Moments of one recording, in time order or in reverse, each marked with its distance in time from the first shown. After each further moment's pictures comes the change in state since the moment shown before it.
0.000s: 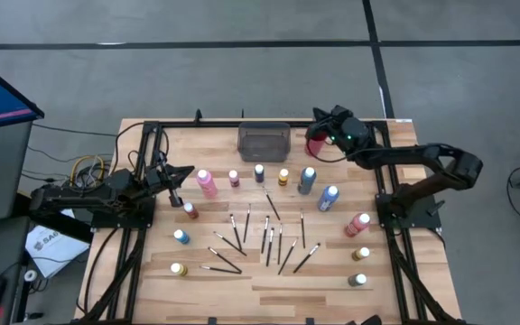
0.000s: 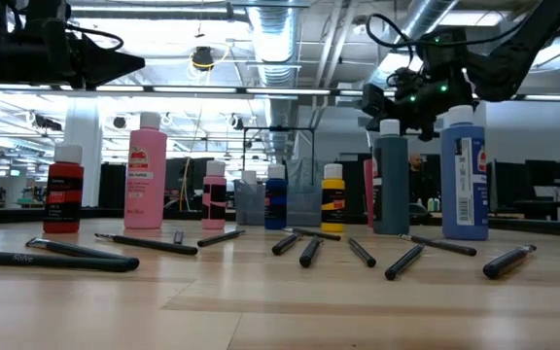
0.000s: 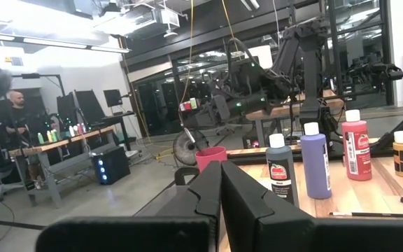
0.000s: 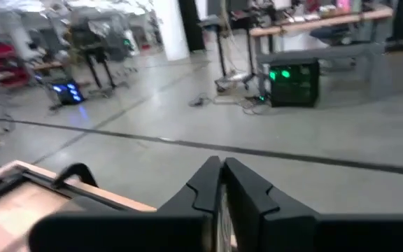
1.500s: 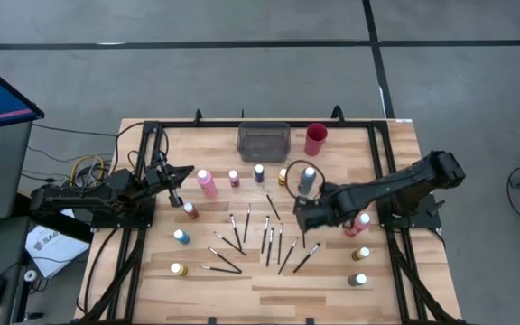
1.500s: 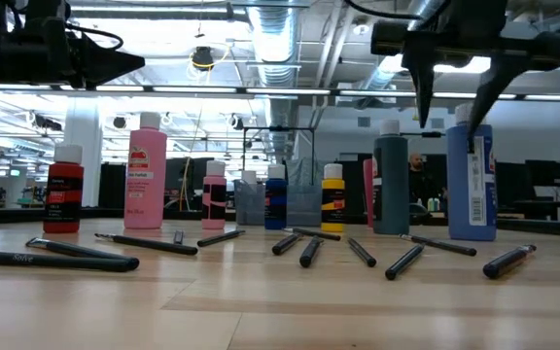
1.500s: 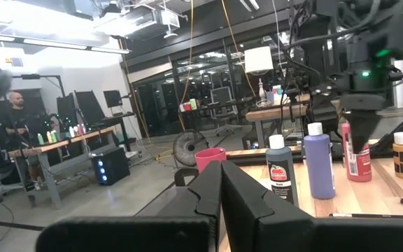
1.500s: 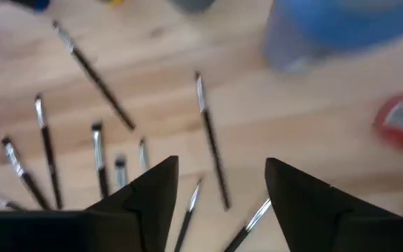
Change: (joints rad) left arm 0.000 0.000 0.000 0.003 0.001 0.000; right arm 0.928 0.217 0.731 -1.877 -0.163 1.847
